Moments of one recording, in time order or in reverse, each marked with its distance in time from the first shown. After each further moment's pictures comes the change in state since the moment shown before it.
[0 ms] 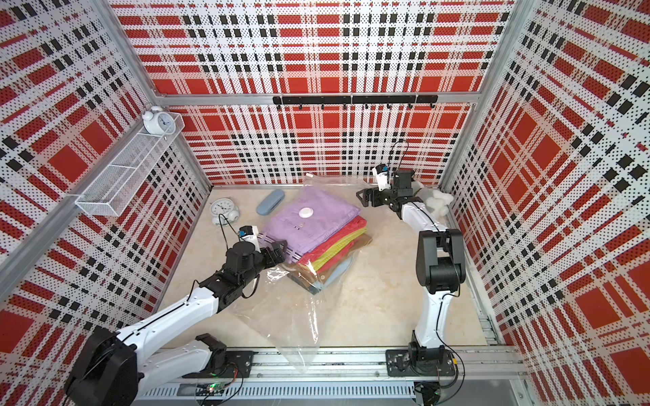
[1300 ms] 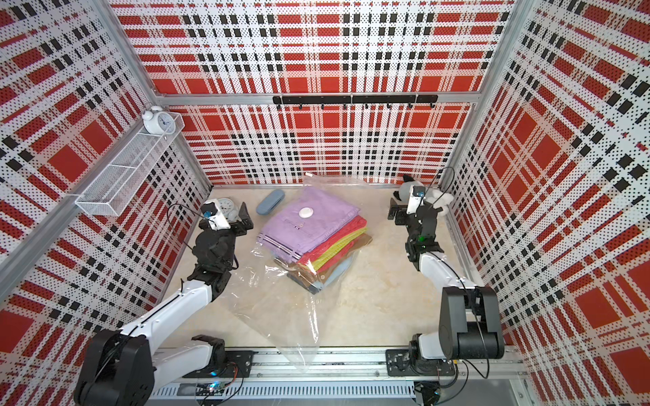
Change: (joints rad) left arm 0.264 0.041 0.143 0.397 -0.209 0.563; right arm -0.061 -0.553 -0.664 0.520 0.455 0.067
